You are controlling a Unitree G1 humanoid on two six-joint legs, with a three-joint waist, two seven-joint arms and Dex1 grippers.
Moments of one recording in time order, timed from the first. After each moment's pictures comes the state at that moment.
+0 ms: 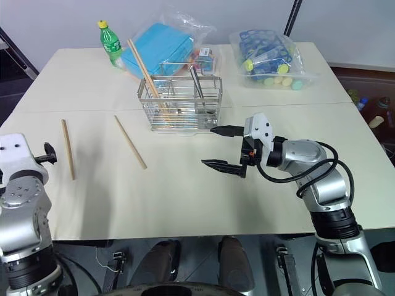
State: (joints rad) left arm -0.15 0.31 0.49 -0.45 0.00 0.80 0.16; right arm -0.39 -0.62 0.03 -0.21 0.52 0.35 1.09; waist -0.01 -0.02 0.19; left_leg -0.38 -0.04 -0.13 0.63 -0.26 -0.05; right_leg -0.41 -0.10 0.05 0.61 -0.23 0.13
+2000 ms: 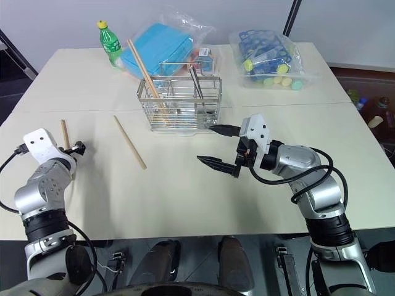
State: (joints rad) left arm -0.40 0.31 0.57 0.06 -0.25 0.78 0.14; right arm -0.35 -0.58 0.03 -0.28 0.52 0.38 0.97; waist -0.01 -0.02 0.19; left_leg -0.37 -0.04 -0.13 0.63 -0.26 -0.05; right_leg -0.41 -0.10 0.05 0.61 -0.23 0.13
